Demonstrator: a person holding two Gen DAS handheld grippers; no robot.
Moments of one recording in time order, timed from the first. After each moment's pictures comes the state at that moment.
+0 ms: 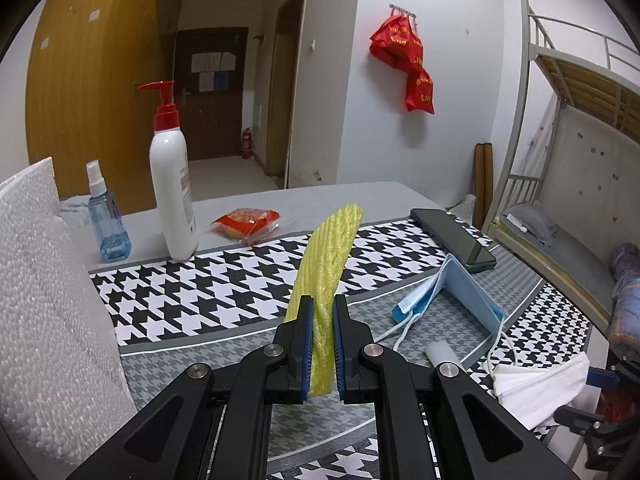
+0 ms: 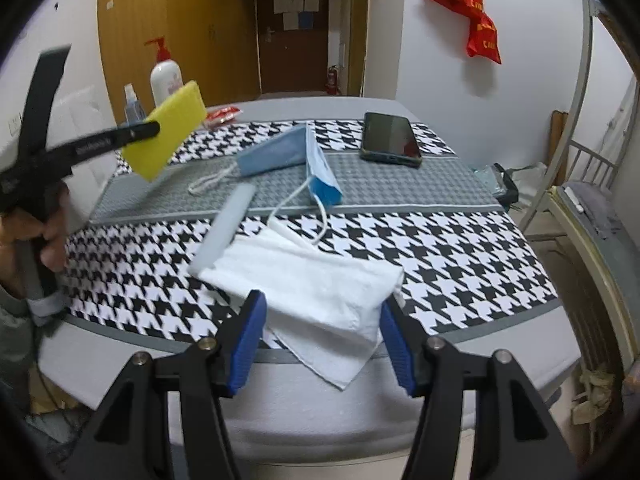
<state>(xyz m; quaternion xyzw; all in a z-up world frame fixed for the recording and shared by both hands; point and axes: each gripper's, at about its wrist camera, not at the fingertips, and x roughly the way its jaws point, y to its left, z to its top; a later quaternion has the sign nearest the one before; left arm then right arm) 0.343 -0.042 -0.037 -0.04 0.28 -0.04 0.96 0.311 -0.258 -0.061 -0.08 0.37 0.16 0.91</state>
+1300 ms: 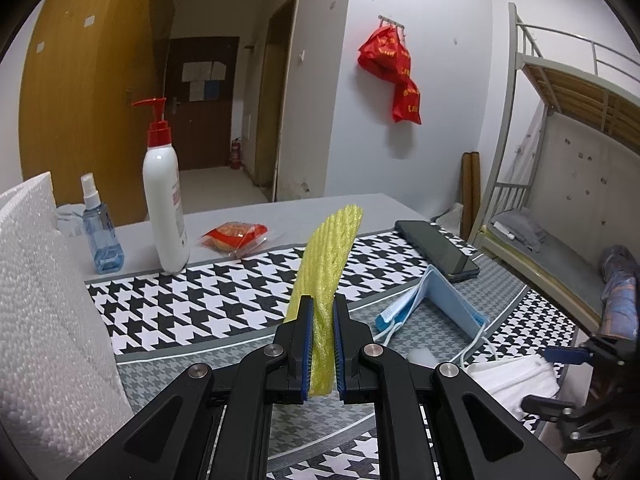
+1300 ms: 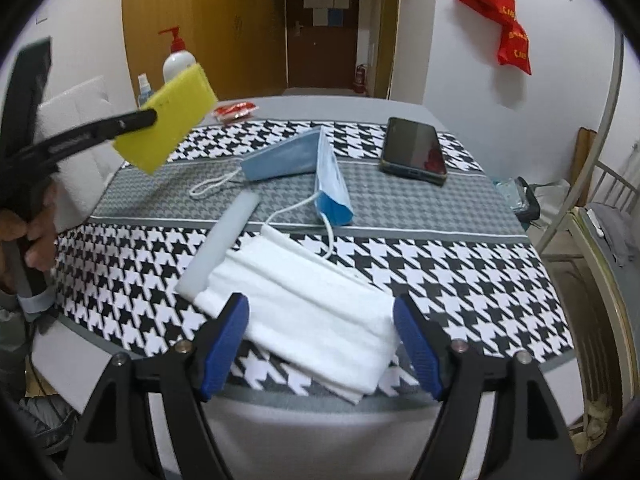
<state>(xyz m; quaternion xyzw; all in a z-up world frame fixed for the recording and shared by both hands) 0.333 -0.044 -0.027 -0.04 0.25 -0.07 0.96 0.344 -0.255 -0.062 -0.10 0.38 0.21 0.90</state>
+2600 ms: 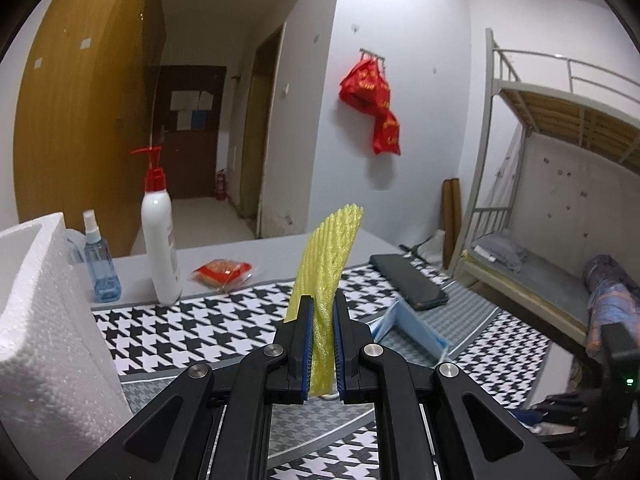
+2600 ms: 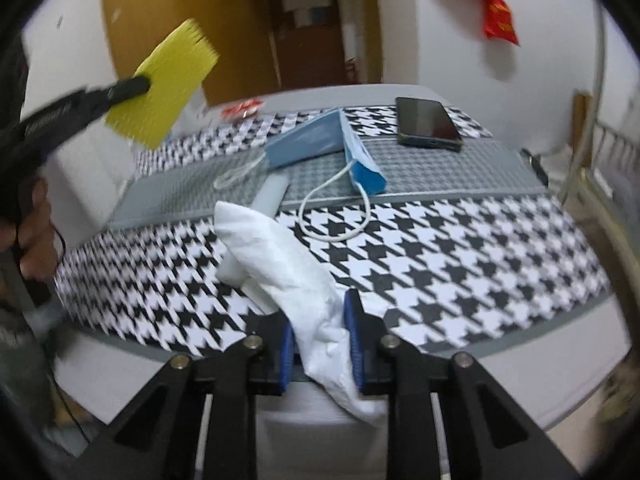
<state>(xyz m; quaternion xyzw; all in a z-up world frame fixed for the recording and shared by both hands) 0.303 -0.048 -0.001 -0.05 0.19 -0.10 0.98 0.316 -0.244 -0.075 0.00 0.39 0.21 0.90</state>
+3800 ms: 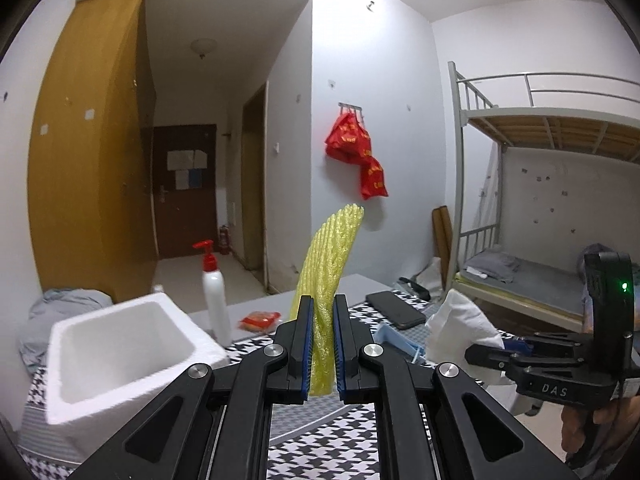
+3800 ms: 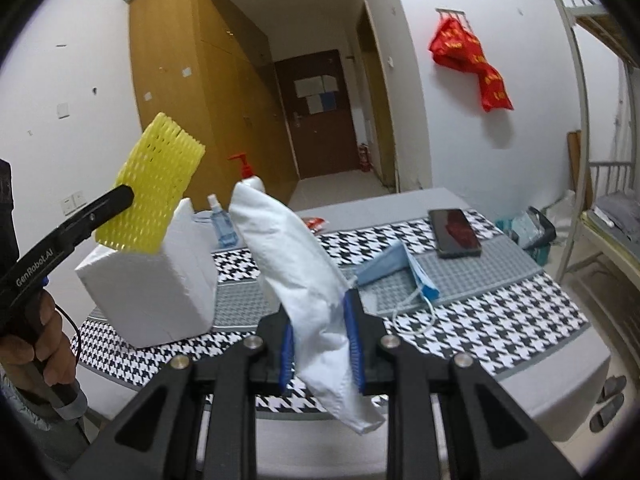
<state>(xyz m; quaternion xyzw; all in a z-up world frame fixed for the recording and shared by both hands) 0.182 -0.016 0.069 0.01 0.11 -0.09 0.99 0.236 -0.204 0.034 0.04 0.23 0.24 0.94</state>
